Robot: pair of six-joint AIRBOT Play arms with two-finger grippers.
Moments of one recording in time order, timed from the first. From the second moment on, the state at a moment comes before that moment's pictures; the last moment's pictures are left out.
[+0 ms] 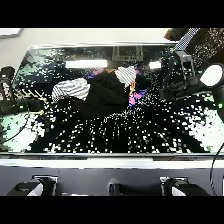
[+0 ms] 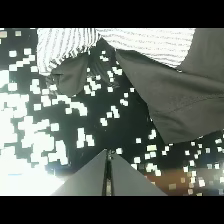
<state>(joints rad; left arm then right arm) 0.03 -0.90 1.00 1.34 -0.99 -1.44 0.06 -1.20 1.41 -1.38 1.31 1.35</state>
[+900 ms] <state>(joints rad) 0.03 -0.90 1.00 1.34 -0.99 -1.44 0.06 -1.20 1.41 -1.38 1.31 1.35</state>
